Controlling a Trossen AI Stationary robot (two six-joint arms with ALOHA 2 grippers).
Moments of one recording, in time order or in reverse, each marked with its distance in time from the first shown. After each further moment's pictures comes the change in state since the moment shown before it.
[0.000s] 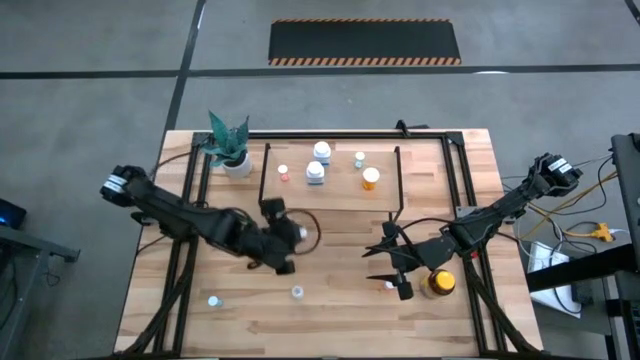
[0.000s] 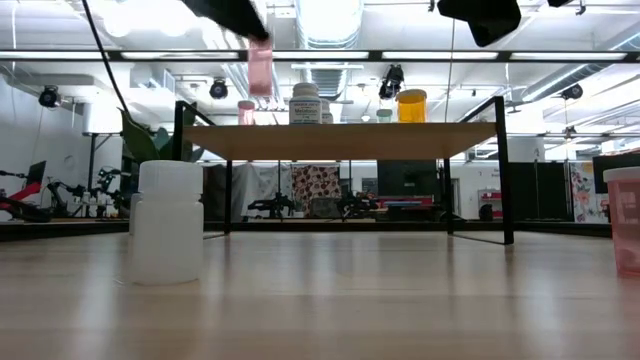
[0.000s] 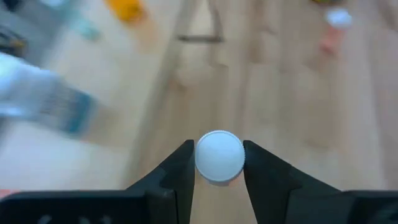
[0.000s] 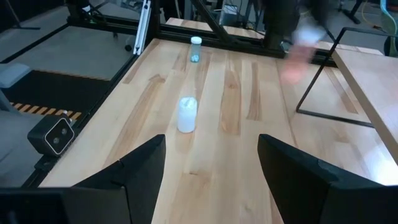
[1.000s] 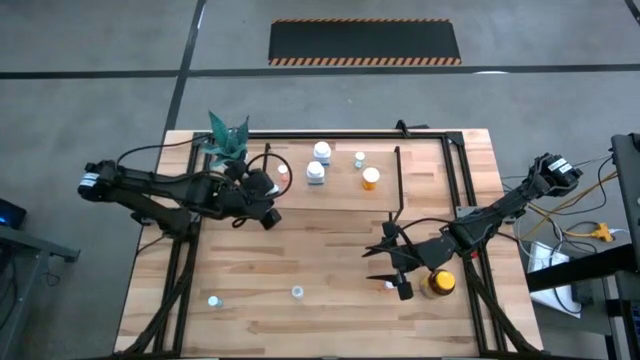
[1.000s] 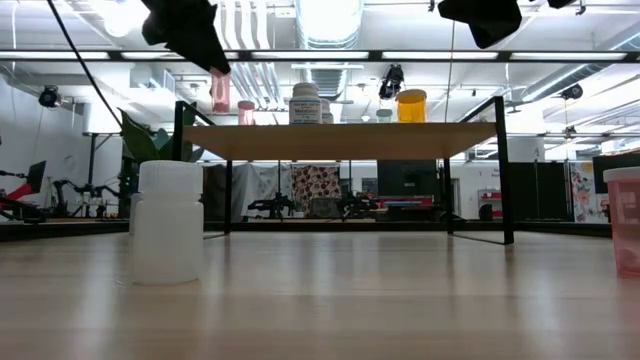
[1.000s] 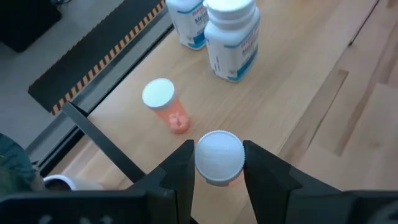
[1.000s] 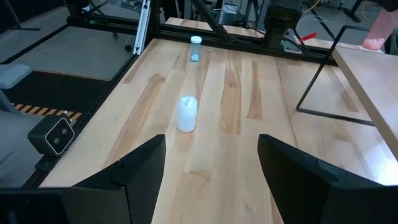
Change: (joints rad) left arm 0.234 -0.250 -0.118 -0.197 -0.065 -0.238; right arm 0.000 0.000 -0.004 0.001 0.000 0.008
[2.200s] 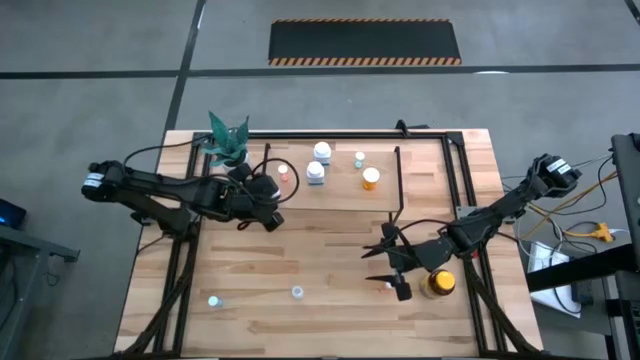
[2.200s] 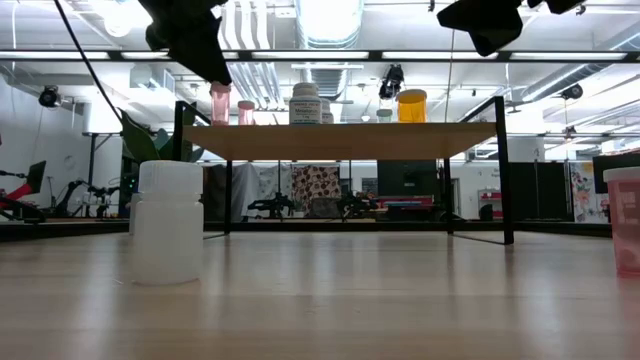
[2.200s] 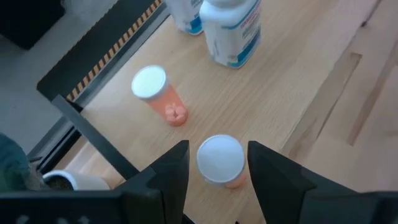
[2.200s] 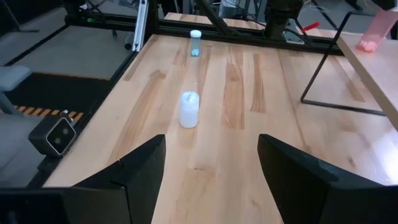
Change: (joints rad) left arm 0.000 0.041 -0.009 -0.006 -0.002 0.005; right arm 0.000 0.019 -0.001 0.004 0.000 0.045
